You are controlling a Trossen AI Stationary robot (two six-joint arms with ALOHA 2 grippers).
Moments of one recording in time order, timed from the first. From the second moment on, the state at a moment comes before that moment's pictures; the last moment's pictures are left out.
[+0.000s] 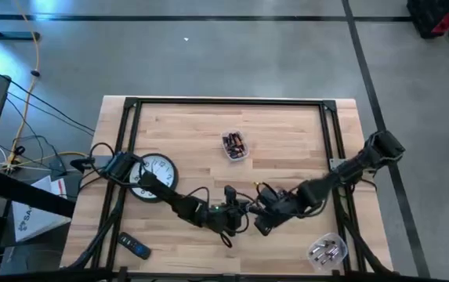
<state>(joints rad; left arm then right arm) -0.45 2.12 1.21 0.44 -0.74 0.39 0.55 1.60 1.11 -0.57 0.24 1.23</state>
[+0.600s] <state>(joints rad) -0.53 1.99 1.21 0.43 -0.84 0.40 0.61 1.58 1.15 -0.44 0.52 1.08</state>
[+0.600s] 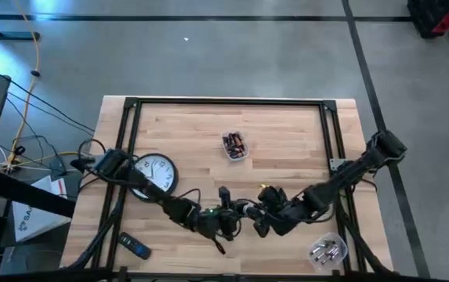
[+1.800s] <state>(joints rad) -0.60 1.93 1.21 0.41 -1.11 0.46 0.63 1.61 1.32 -0.53 0.69 0.96</state>
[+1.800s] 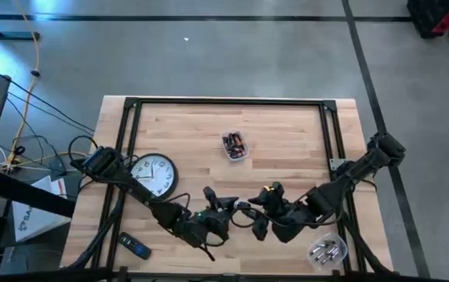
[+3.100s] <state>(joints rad) -0.52 1.93 1.21 0.31 -0.65 0.22 0.63 1.61 1.32 -0.66 0.54 0.62</state>
